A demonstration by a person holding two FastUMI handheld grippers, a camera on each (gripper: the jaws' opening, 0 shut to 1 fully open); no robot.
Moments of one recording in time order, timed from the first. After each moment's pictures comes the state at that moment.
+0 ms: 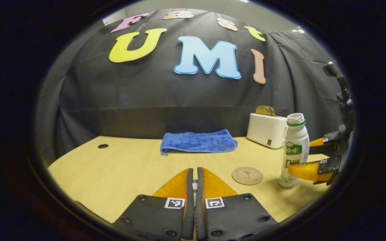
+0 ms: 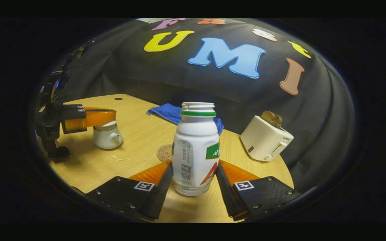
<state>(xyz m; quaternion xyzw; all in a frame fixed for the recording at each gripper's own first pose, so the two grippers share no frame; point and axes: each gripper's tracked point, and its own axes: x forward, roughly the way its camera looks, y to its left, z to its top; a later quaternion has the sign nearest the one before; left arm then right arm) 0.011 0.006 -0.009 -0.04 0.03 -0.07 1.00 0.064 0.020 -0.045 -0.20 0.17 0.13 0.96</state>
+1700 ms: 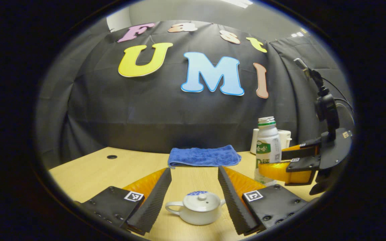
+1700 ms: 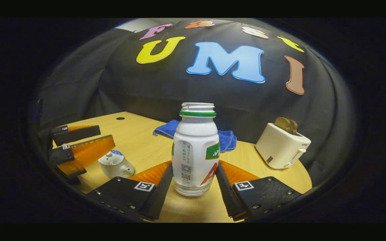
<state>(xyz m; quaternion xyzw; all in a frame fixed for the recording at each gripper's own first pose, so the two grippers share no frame) -0.013 0.021 0.029 -0.05 -0.05 -0.04 1.00 0.112 0.087 -0.023 -0.11 0.14 0.16 0.97</state>
